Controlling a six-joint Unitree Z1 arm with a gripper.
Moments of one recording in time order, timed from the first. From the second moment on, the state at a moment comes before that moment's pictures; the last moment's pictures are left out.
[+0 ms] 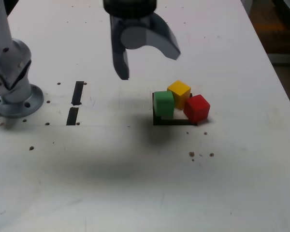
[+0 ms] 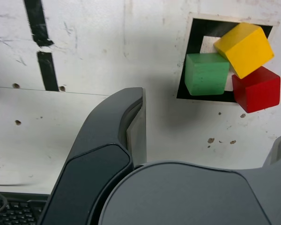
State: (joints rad) arm -0.20 1.67 -1.36 1.24 0.00 -0.23
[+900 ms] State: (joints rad) arm -0.24 1.96 -1.63 1.22 -0.02 -0.32
